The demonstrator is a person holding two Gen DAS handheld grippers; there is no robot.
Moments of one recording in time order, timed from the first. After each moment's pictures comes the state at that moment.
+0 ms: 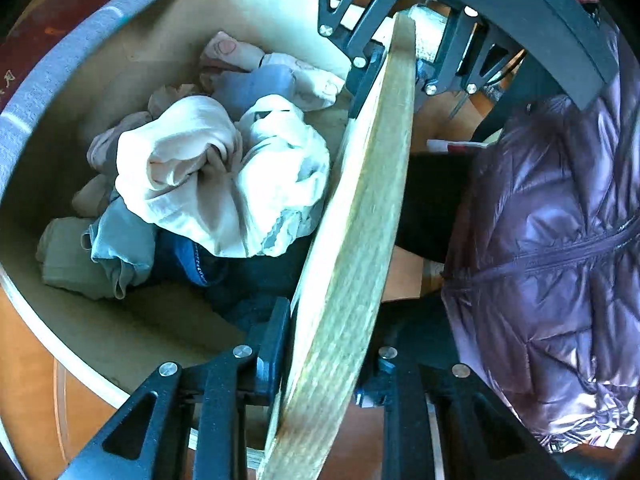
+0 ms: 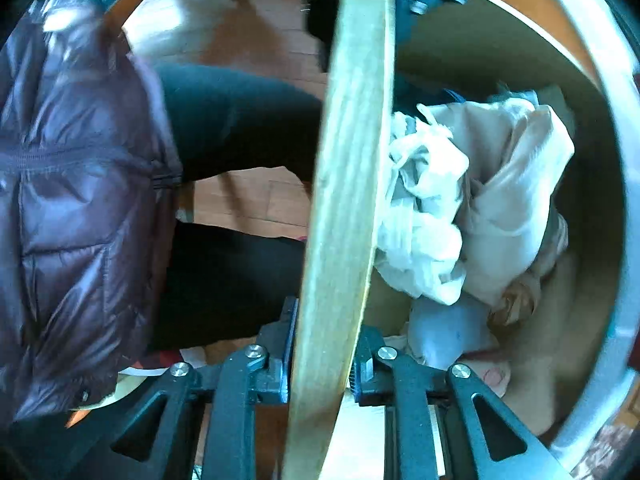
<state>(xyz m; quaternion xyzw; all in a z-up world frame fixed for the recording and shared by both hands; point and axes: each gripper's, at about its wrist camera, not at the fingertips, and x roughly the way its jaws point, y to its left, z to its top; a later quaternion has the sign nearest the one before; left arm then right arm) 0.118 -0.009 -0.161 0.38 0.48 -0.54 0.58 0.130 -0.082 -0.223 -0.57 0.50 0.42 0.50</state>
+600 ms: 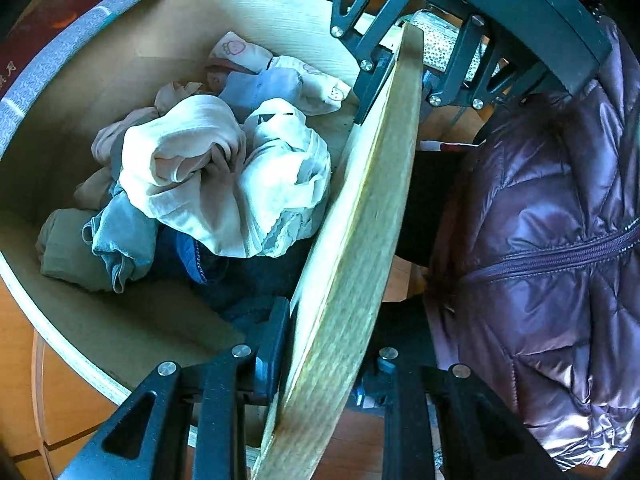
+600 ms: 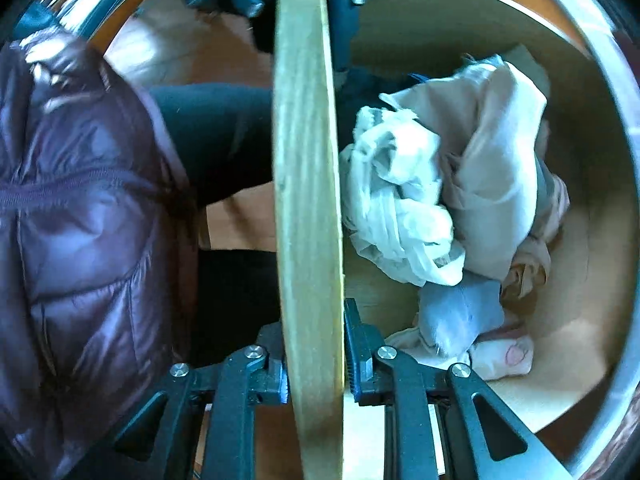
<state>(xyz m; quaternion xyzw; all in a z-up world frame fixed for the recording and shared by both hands) 0.110 -0.006 -0.165 0.36 0.49 -0.53 0.59 0.116 -0.085 -0.216 -0.49 0.54 0.41 0.54</state>
